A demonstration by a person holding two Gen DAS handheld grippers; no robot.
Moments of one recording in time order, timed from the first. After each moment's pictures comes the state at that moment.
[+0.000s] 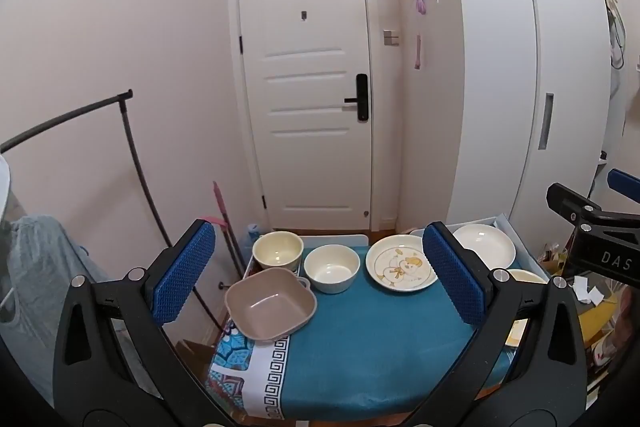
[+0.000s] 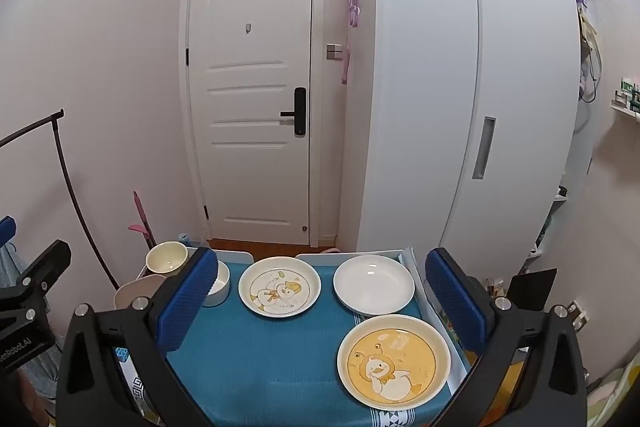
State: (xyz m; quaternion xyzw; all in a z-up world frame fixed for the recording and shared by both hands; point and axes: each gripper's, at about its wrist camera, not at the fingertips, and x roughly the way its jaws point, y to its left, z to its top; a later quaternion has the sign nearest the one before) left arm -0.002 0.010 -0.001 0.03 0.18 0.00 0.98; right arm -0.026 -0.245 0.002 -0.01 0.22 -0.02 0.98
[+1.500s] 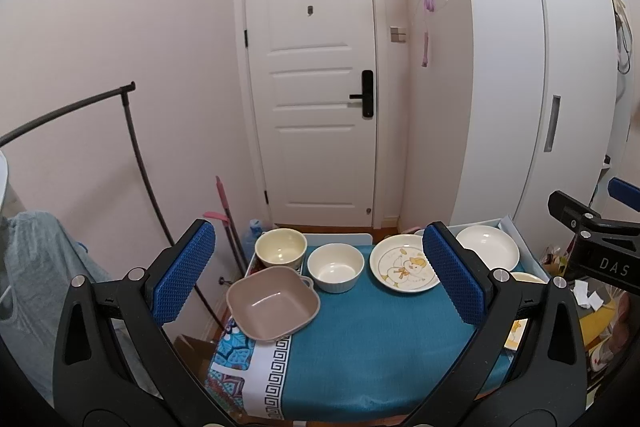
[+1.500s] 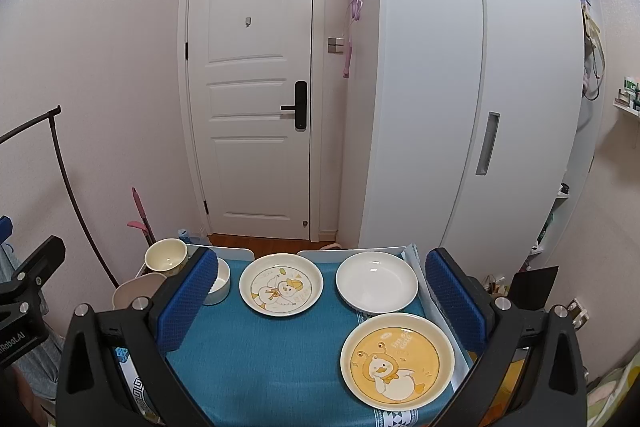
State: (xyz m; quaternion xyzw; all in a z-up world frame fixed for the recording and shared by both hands) left arm 0.010 0.017 0.000 0.02 0.19 0.01 0.98; right arm -0.013 -0.239 -0.002 0.00 0.23 -0.03 0.97
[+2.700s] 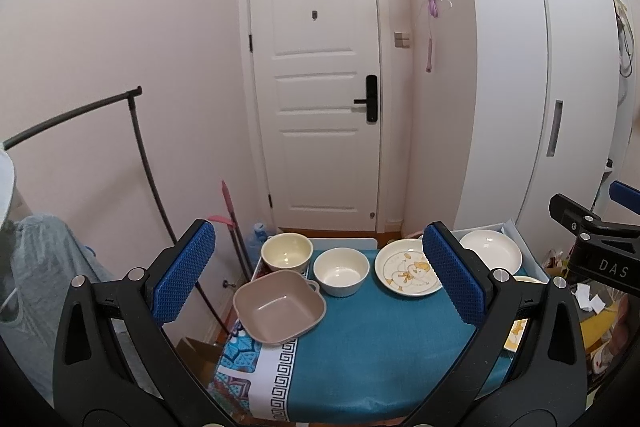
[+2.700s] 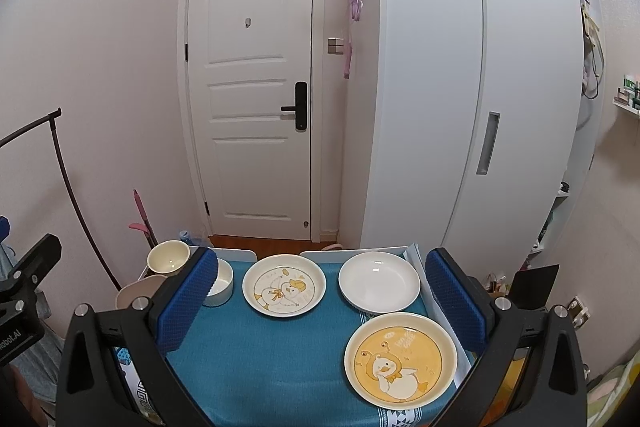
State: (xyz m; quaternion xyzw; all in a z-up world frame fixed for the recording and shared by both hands) left arm 0.003 0.023 0.007 0.02 0.18 0.02 0.98; right arm -0.015 -0.235 -0.002 0.00 0.23 -0.03 0.97
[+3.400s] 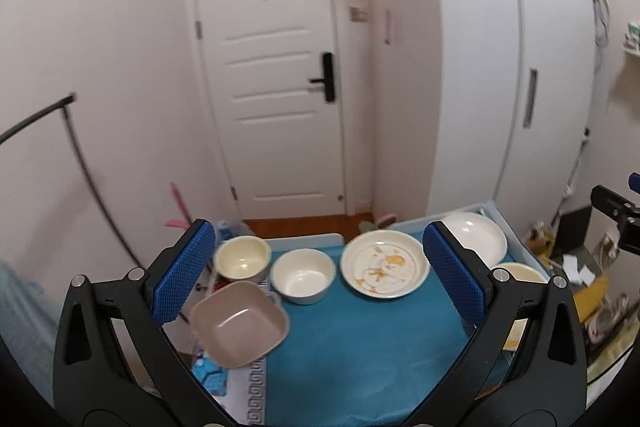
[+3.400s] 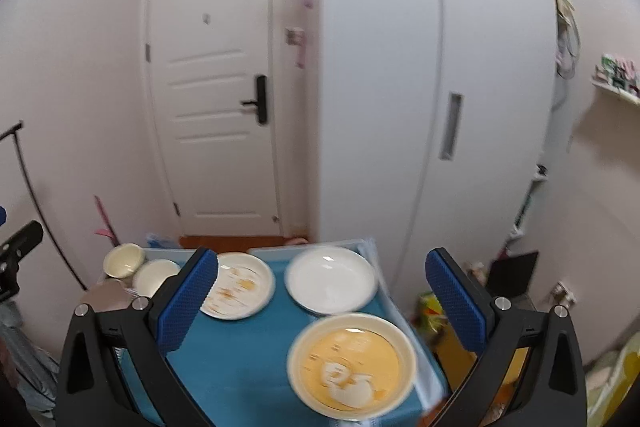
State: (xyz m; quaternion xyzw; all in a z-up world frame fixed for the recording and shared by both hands) left arm 0.085 -0.026 -0.014 0.06 0.23 -0.07 0.97; right arm 0.007 -0.327 -0.028 0.03 0.26 -0.09 0.96
